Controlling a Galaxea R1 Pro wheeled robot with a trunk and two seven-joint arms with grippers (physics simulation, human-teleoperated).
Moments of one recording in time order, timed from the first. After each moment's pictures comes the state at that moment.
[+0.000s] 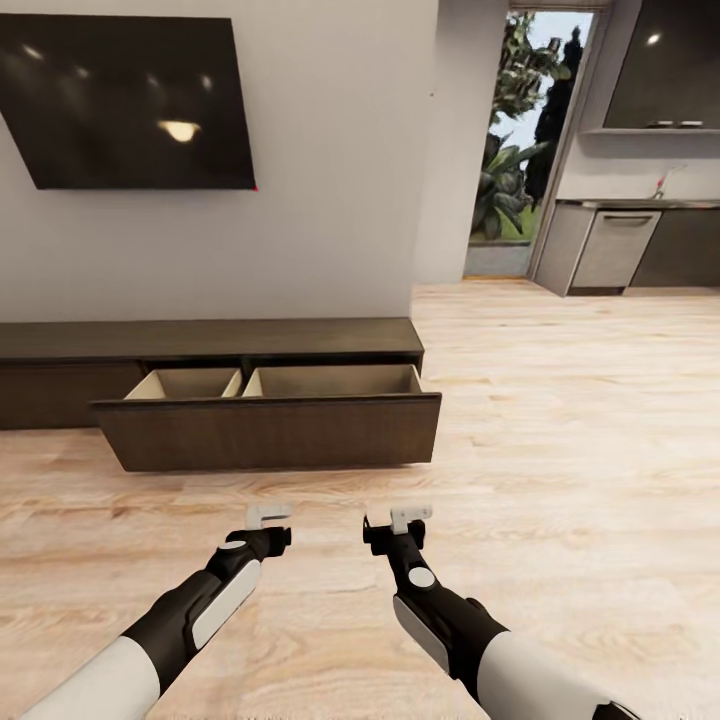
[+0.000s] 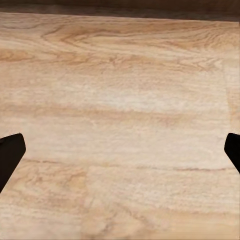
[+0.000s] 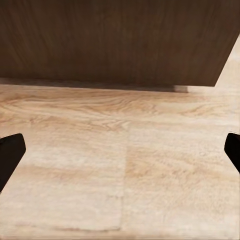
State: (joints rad) left arm -0.61 0.14 -0.63 -0.89 0.75 0.34 0.49; right arm -0.68 0.12 0.80 -0.53 -0.55 -0.16 -0.36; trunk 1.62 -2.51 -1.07
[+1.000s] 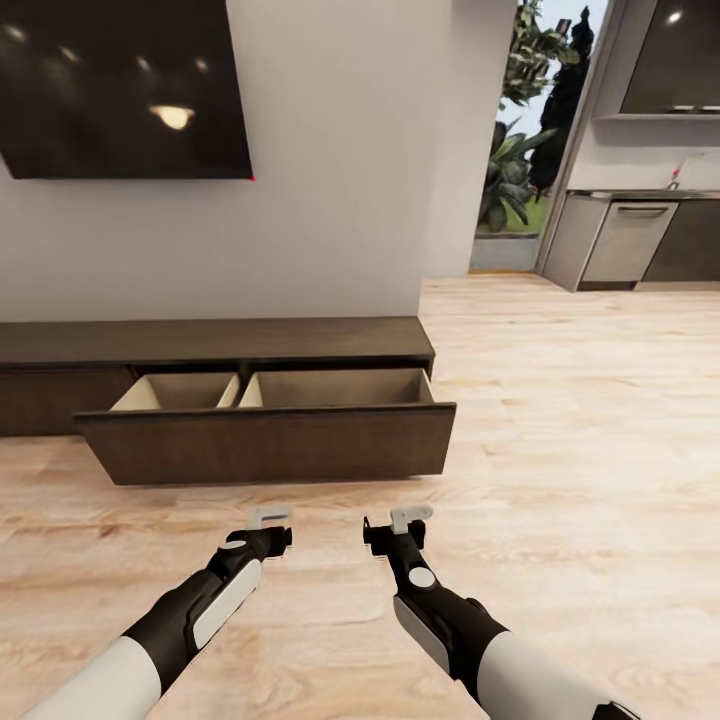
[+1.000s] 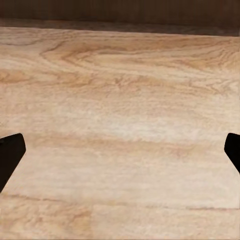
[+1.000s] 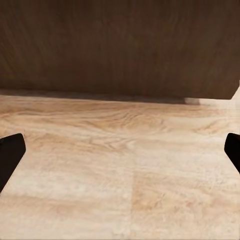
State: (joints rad) left arm -0.61 0.14 -0.63 -0.89 0.75 0.34 0.49; right arm -0.68 0.12 0.80 -0.53 -0.55 -0.16 -0.36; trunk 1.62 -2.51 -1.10
